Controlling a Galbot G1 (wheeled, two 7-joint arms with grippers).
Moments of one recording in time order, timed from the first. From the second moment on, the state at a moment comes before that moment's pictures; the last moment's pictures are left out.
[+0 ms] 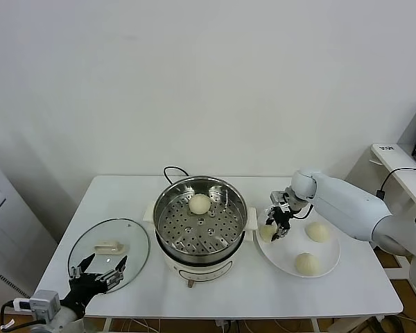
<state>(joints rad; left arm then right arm) 1.73 -1.03 -0.64 -2.30 -0.63 0.42 -0.20 0.13 0.97 -1.04 0.87 0.12 0.03 -1.12</state>
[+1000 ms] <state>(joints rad) 1.73 -1.04 -0.63 -2.30 -0.61 0.43 -0.21 0.74 0.90 -1.40 1.21 0.62 -0.21 -1.16</state>
